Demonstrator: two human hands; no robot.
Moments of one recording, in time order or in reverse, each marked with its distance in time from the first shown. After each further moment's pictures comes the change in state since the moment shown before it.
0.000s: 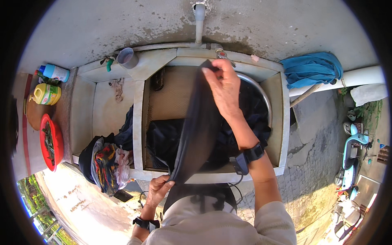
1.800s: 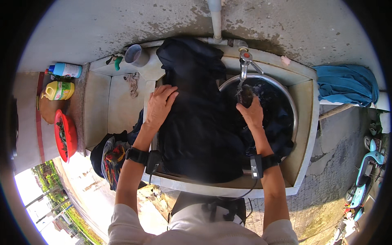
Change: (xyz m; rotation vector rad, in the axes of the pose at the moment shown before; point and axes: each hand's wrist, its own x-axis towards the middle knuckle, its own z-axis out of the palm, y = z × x) left_hand 0.266 0.097 -0.063 1.223 0.310 0.489; right_hand -0.031 0.165 -0.029 -0.570 -0.226 0.530
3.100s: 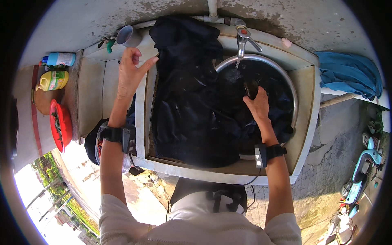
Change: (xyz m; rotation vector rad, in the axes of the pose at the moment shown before) left_hand 0.029 -0.001 -0.056 -0.204 0.404 0.025; right_hand -0.005 0.067 -0.004 -0.114 0.071 -0.103
